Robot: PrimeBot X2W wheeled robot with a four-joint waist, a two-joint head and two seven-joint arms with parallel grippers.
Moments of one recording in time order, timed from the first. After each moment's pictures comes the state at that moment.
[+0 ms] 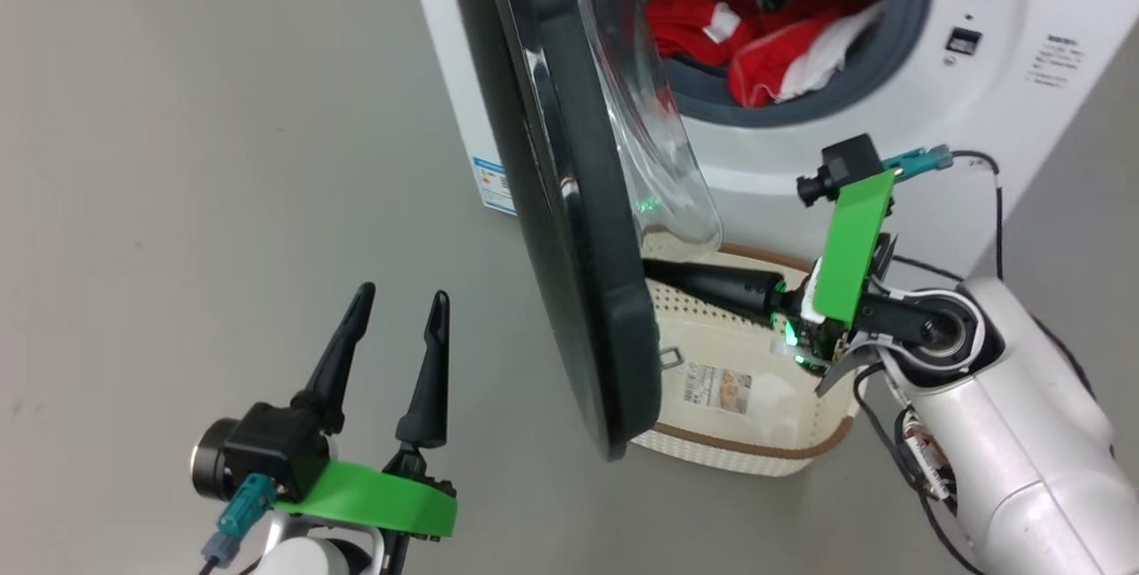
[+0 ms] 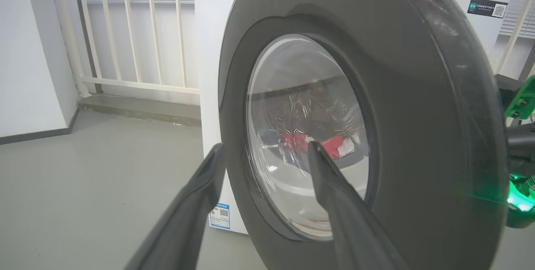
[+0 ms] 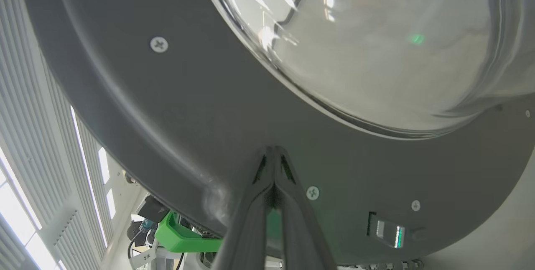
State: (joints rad) left arm -0.24 0.03 -0.20 0.17 -0.26 -0.02 -0.25; right arm -0.65 -0.12 0.30 0.49 1.62 0.12 0.86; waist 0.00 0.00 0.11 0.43
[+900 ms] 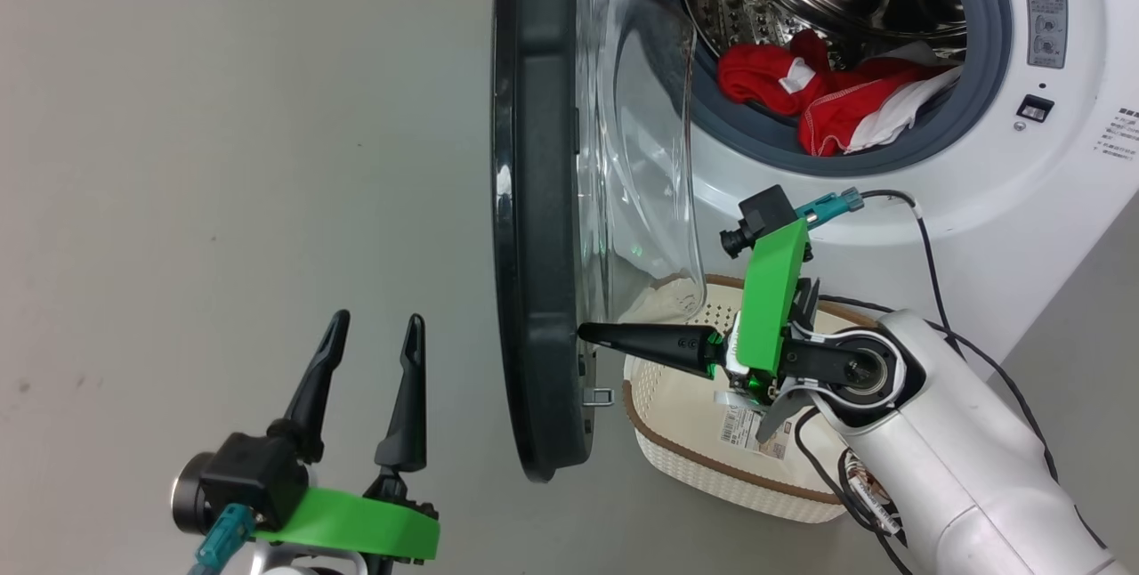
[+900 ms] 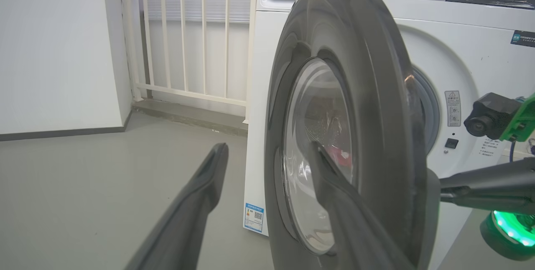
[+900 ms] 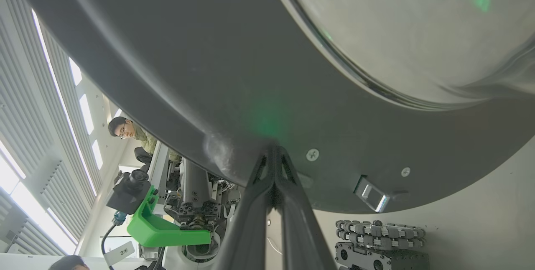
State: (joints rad) left arm -0.18 0.04 -0.17 0.14 -0.27 0.00 -0.25; right arm -0.64 -0.08 0.45 0.54 1.61 0.12 0.81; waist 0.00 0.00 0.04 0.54
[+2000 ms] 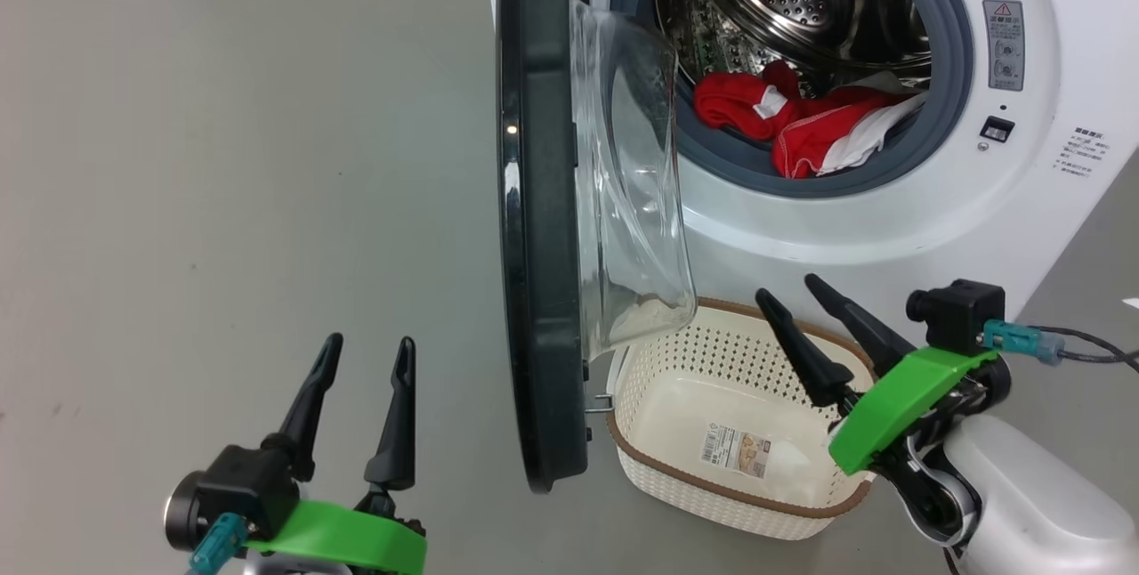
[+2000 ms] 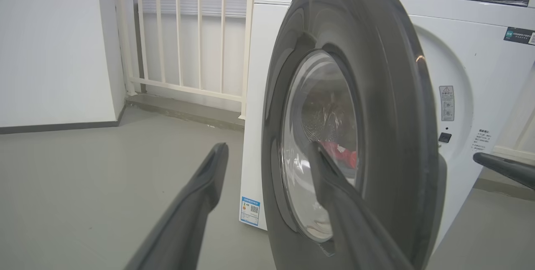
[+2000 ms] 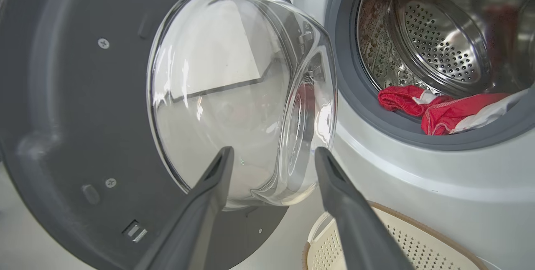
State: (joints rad) left arm -0.16 0.04 -0.14 0.19 -0.26 -0.04 -0.25; right arm -0.49 -0.35 0.66 0.51 0.99 0.12 -0.22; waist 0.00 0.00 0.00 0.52
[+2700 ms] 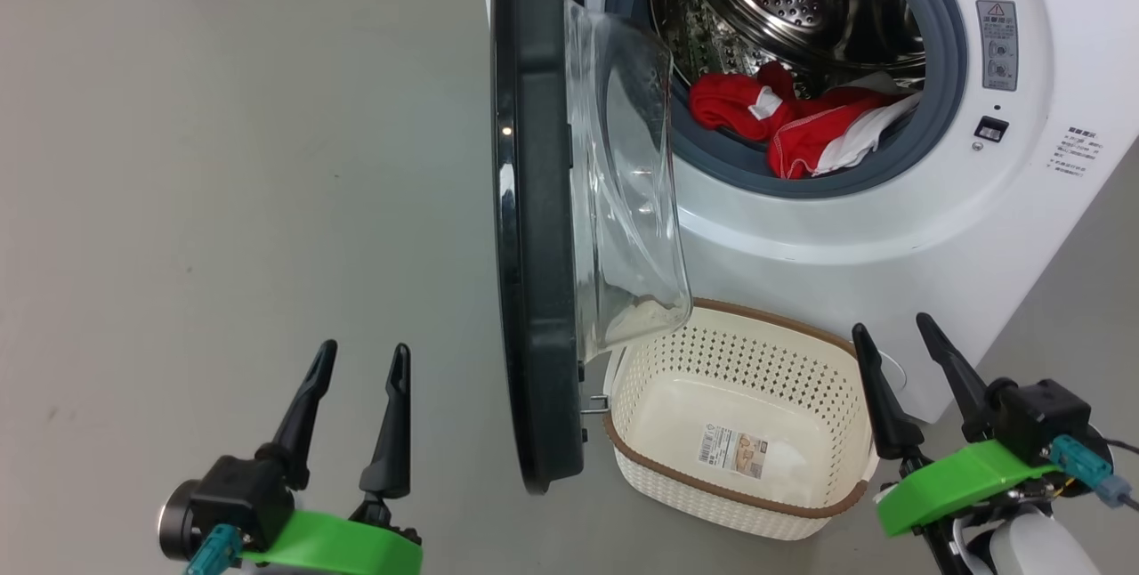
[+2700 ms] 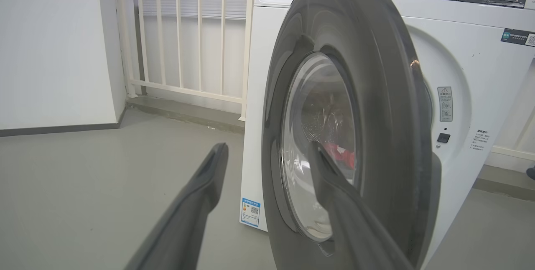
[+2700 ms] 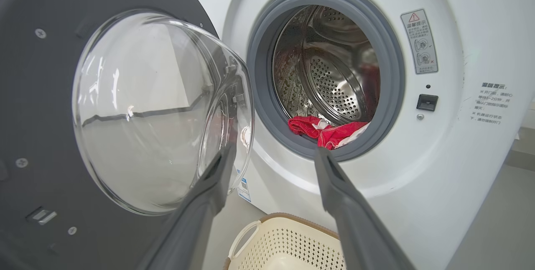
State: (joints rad) left arm -0.14 0.04 -0.13 0.16 -0.25 -0.04 -0.25; right arm -0.14 -0.11 0.05 0.34 0.33 0.12 -0.25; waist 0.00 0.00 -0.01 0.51
